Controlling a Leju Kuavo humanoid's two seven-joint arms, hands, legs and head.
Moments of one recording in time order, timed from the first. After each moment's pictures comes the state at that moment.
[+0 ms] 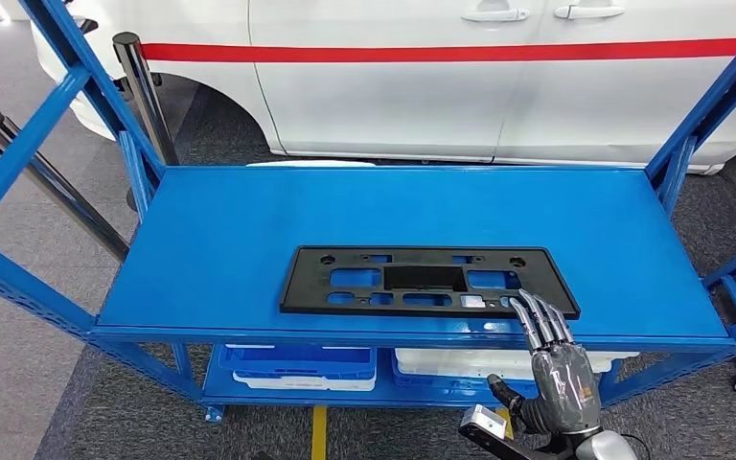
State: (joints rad) left arm -0.15 -0.07 -1.56 -0.14 1.23 0.36 -0.36; right arm 0.14 -0.23 0.19 -1.72 0.90 -0.37 -0.27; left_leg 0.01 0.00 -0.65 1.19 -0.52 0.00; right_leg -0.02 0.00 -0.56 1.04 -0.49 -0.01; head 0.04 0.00
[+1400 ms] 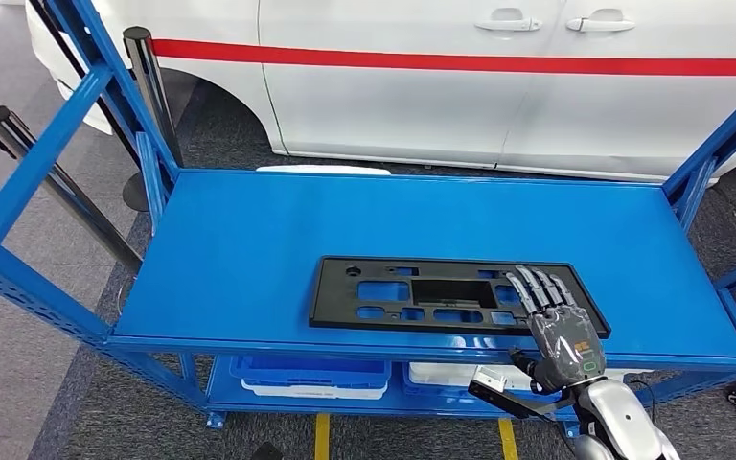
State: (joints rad) left arm -0.18 -0.09 -1.56 -0.14 1.14 0.42 -0.30; right arm -0.06 -0.35 0.25 -1.57 1.06 -0.24 -0.16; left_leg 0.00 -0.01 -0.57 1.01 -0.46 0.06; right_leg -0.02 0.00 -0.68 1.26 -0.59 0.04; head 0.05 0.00
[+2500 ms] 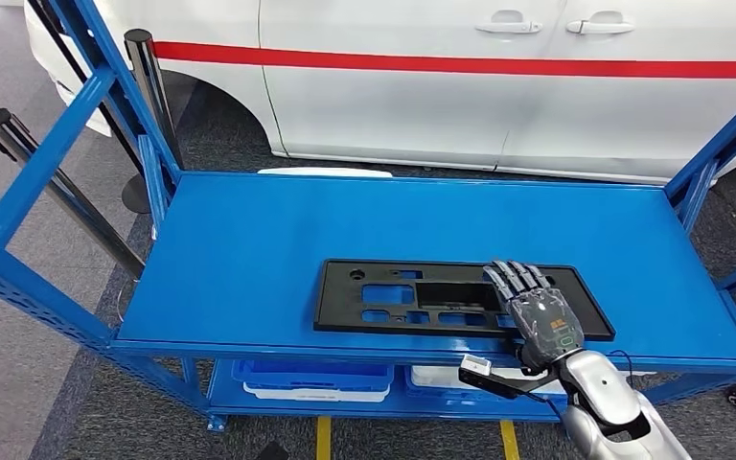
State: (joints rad) left arm -0.19 -0.10 -1.56 -0.14 1.10 0.40 -0.28; right arm -0.24 -0.37 0.38 -1.41 1.09 -0.18 -0.17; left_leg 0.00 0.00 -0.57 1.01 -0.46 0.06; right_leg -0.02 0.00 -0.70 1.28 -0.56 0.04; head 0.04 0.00
